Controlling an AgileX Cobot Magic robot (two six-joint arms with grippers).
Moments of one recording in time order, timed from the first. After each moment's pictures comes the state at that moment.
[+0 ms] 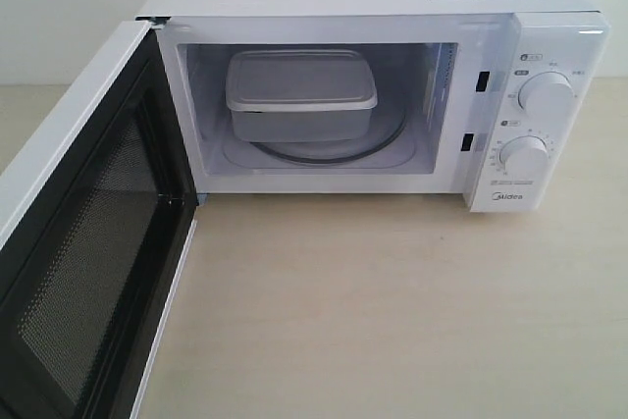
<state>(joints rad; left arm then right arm) 0.00 0.00 0.00 0.00 0.31 -0.05 0.08 0.09 -0.27 0.30 0.39 -0.05</state>
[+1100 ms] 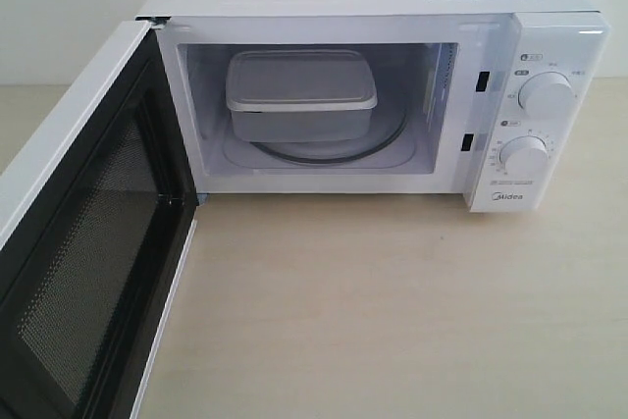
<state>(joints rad) 0.00 0.00 0.00 0.00 0.31 -0.05 0.07 0.01 -0.05 0.26 0.22 -0.03</state>
